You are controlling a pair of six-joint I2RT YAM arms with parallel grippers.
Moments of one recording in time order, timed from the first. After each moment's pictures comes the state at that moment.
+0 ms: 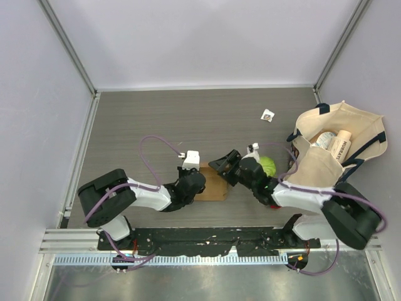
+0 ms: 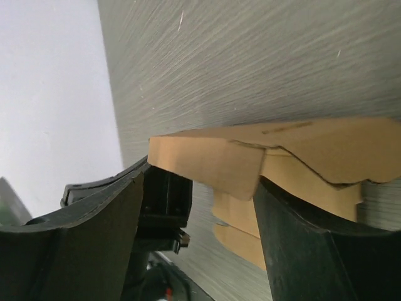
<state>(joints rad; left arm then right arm) -1.07 1.62 0.56 0.51 -0.91 -0.46 0.80 1.35 0.39 0.53 0.14 1.38</state>
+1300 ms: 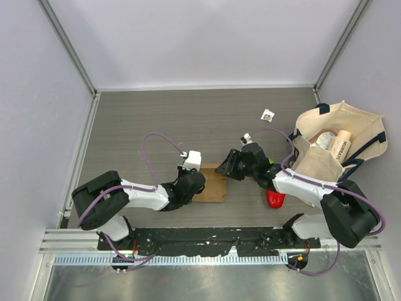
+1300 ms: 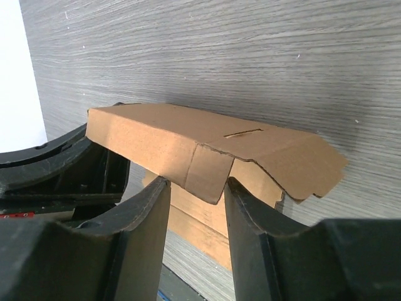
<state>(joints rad) -1.07 1.56 0.56 0.39 -0.85 -0.39 0.62 1.31 0.58 0.08 -0.18 0.90</state>
